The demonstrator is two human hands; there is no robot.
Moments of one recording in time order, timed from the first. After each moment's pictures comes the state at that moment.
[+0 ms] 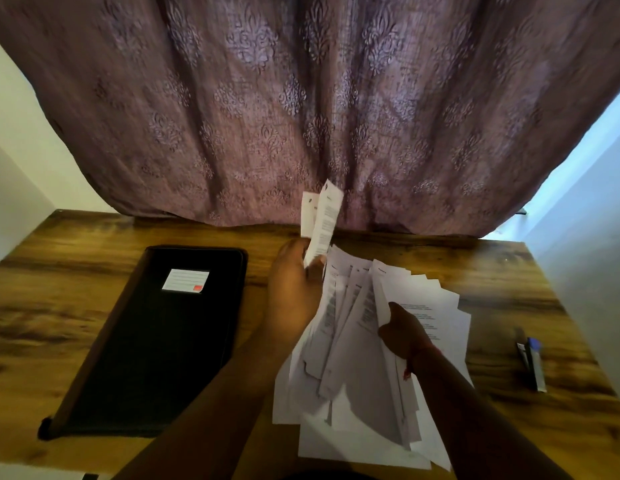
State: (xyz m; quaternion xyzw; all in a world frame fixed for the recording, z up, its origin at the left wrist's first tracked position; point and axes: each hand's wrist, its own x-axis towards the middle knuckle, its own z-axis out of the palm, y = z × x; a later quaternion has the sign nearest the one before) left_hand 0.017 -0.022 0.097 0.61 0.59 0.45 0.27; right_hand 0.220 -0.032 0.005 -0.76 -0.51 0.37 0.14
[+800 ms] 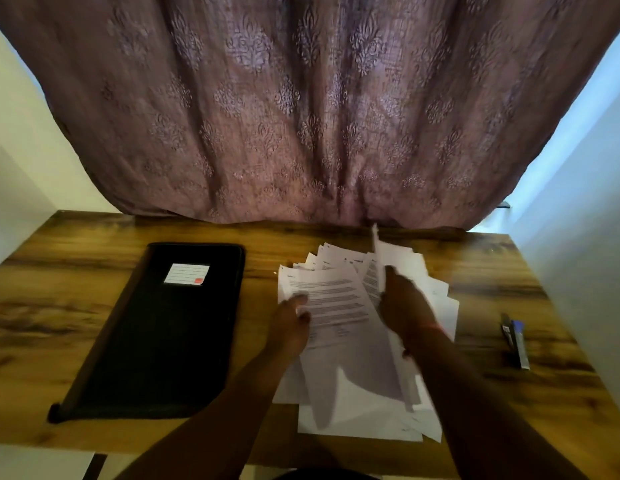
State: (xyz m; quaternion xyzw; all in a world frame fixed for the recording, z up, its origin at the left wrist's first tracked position) left_hand 0.010 -0.048 -0.026 0.55 0.66 0.31 0.40; right_hand 0.214 -0.048 0.051 -0.75 -0.61 0.20 0.17
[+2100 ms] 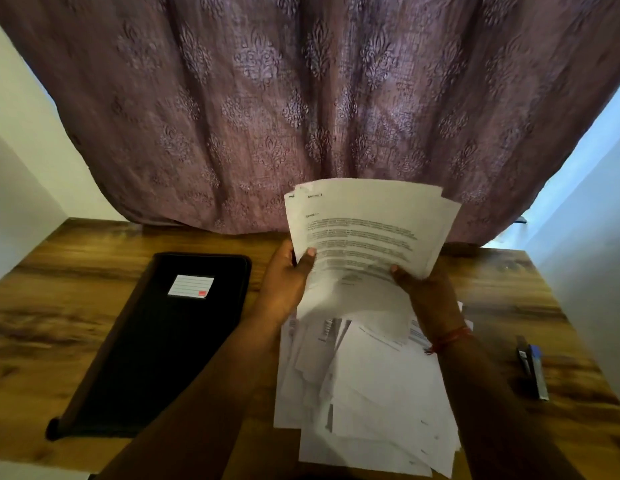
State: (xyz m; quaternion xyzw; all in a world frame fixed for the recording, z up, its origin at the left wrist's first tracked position) left_hand 0.004 -0.004 0.099 0.49 0.51 0.51 0.48; right_hand 0.232 -0.025 0.080 -0.53 -0.48 0.41 0.57
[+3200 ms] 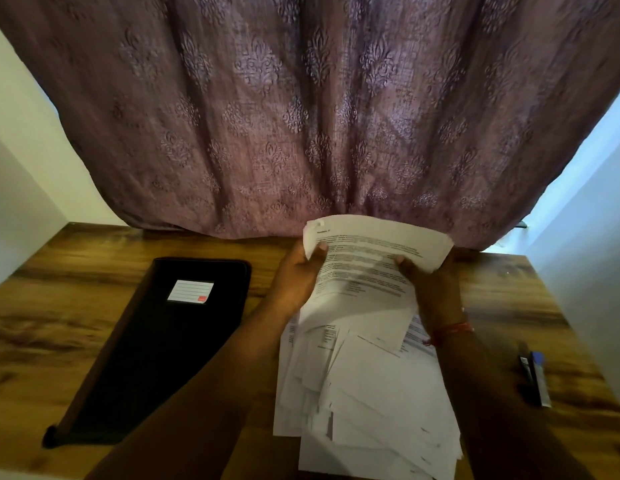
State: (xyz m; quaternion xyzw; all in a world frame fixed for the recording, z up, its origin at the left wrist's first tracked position) left_hand 0.016 0.015 0.098 0.54 0.50 0.47 0.49; right_hand 0.234 -0.010 0.090 -0.53 -0.44 0.39 0.61
